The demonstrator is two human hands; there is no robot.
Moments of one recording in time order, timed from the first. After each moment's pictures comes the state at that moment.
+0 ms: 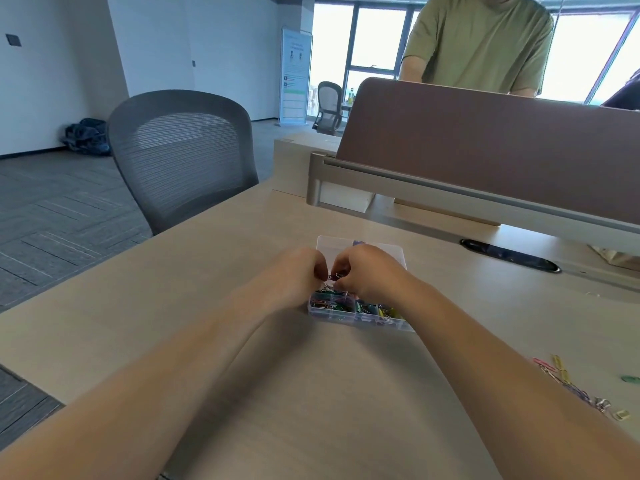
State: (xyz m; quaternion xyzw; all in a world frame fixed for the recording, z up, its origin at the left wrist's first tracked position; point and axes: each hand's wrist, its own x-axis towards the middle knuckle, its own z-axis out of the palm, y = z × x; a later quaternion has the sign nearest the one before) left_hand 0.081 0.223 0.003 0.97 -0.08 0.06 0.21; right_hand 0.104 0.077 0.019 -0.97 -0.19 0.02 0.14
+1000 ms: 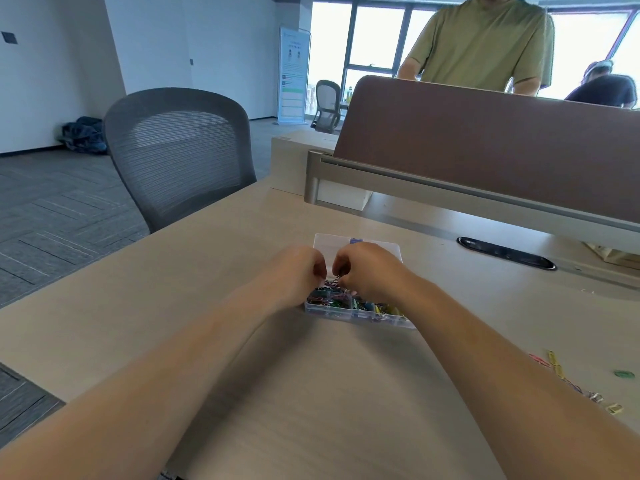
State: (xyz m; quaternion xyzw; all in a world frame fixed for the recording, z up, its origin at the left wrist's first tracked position) left_hand 0.085 0.219 -0.005 0.97 -0.09 0.07 0.21; right_hand 0.101 0.070 0.016 -0.97 -0.20 -0.01 0.12
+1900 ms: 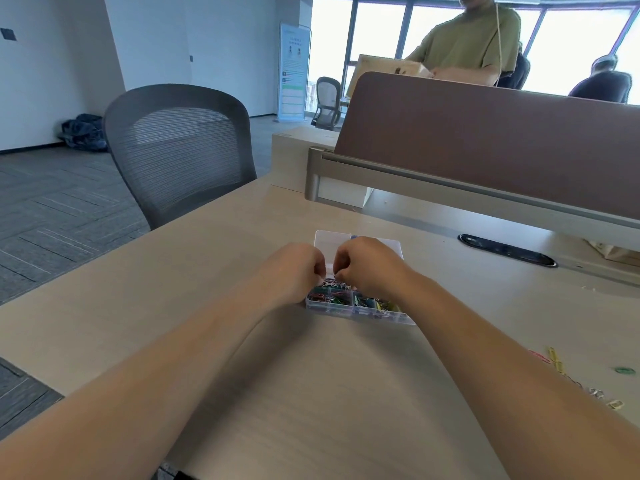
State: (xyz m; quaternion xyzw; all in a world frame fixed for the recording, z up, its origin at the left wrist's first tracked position) left_hand 0.083 0.221 -0.002 0.97 -0.09 0.05 0.21; right_hand 0.105 0.072 0.016 -0.97 -0.20 -0.01 0.14
